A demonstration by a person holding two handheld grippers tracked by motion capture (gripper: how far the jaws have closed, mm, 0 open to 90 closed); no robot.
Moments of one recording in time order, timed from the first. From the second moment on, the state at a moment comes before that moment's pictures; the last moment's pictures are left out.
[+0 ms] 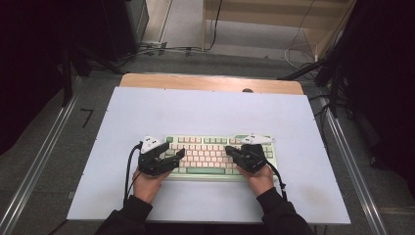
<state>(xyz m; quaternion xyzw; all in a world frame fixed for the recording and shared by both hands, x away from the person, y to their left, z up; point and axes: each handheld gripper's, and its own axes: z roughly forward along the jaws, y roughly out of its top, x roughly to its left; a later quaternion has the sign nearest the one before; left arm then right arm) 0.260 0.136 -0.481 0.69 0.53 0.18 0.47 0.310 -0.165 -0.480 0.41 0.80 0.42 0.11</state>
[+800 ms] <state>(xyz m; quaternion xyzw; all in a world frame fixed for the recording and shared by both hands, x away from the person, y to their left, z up) 0.260 0.135 -0.481 0.69 0.53 0.17 0.47 0.316 -0.156 -0.490 0.41 0.81 0.40 0.10</state>
